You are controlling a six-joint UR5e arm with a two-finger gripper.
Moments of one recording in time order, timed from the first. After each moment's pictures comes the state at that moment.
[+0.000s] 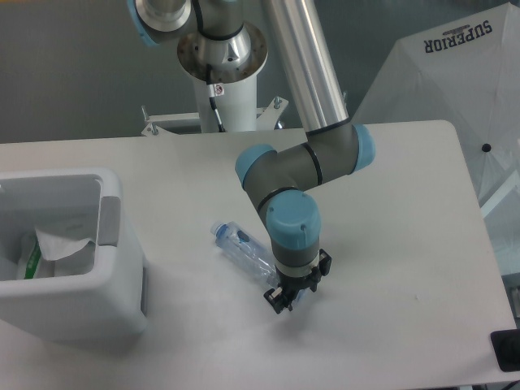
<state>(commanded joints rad) 2.41 -2.13 -1.57 -0.81 1.63 -0.23</state>
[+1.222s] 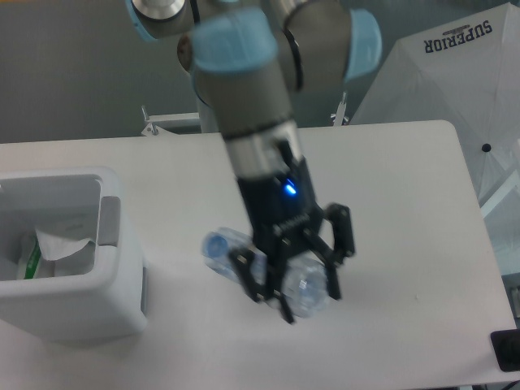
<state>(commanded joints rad) 2.26 -1.89 -1.19 -0.67 1.63 -0.15</state>
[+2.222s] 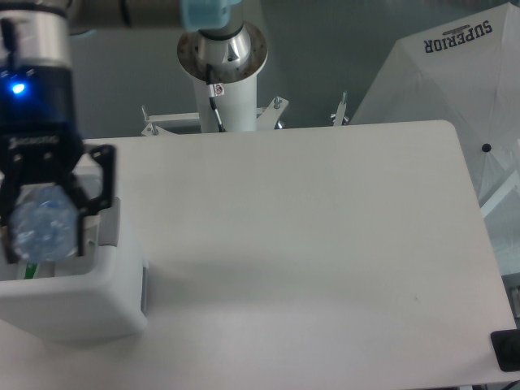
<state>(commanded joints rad) 1.96 -1.88 -1.25 -0.67 1.64 -0.17</state>
